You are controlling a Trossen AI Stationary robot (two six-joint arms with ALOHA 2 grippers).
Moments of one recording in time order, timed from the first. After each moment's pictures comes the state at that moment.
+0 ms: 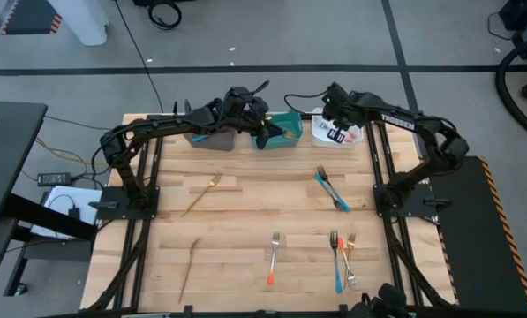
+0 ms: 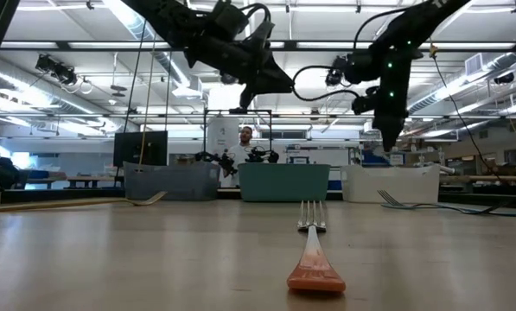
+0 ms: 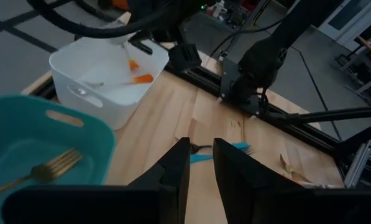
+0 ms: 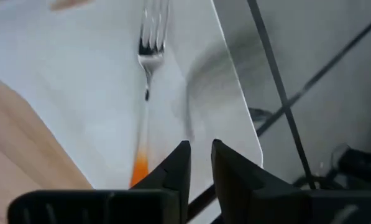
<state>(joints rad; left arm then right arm) 0.48 1.77 1.35 0.00 0.42 -0.27 -0.79 1.47 1.09 -0.83 0.41 -0.33</state>
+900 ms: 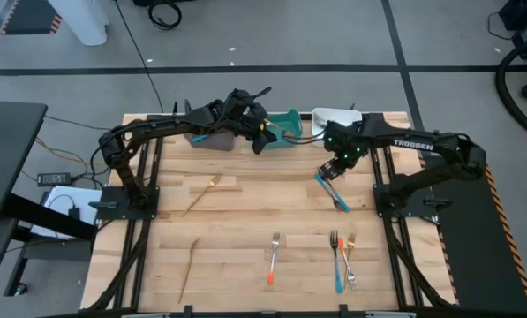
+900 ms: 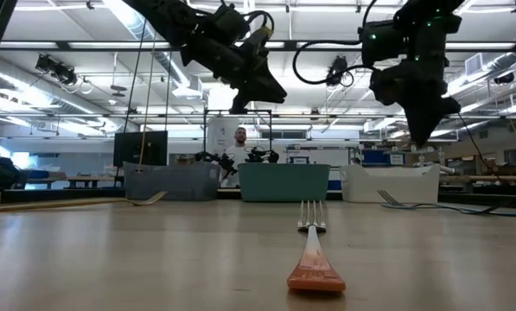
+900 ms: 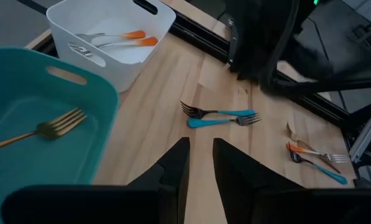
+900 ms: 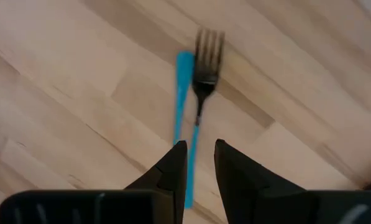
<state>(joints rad) 0.47 1.76 1.35 -0.15 0.42 -0.21 -0.44 1.26 0.94 -1.07 -0.13 0.52</state>
